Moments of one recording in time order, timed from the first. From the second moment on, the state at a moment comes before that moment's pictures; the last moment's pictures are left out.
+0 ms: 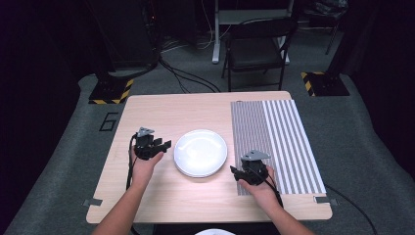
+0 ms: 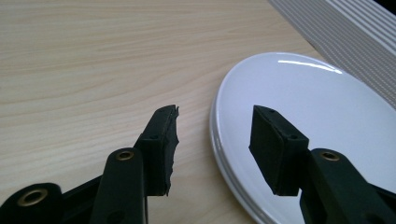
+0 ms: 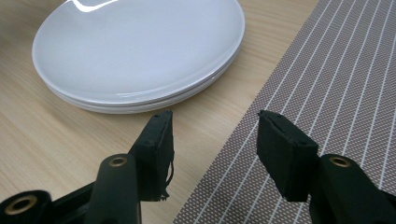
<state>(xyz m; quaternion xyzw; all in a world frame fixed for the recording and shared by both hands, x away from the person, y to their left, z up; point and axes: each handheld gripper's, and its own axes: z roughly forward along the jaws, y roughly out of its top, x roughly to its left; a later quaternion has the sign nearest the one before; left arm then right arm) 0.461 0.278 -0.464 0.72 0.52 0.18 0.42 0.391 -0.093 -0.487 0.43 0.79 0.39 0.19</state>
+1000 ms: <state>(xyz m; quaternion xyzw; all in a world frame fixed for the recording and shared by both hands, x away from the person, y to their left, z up) 0.466 0.265 -0.478 0.72 0.53 0.14 0.43 0.418 -0.088 -0.480 0.45 0.78 0.39 0.18</state>
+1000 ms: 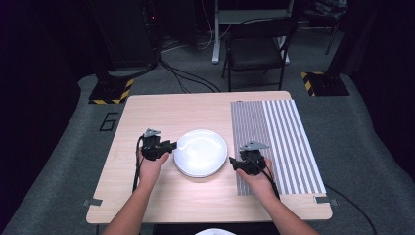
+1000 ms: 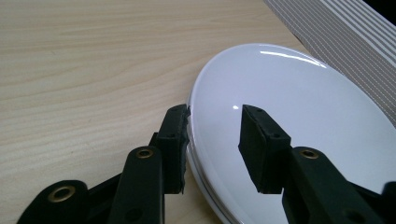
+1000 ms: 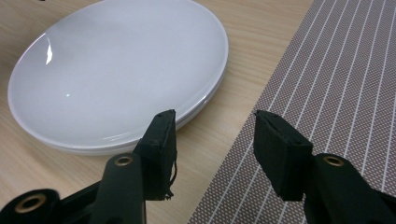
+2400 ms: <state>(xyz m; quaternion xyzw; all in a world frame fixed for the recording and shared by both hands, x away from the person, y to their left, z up) 0.467 0.258 -0.499 0.72 0.54 0.09 0.42 0.447 -0.071 -0.492 0.49 0.75 0.42 0.16</state>
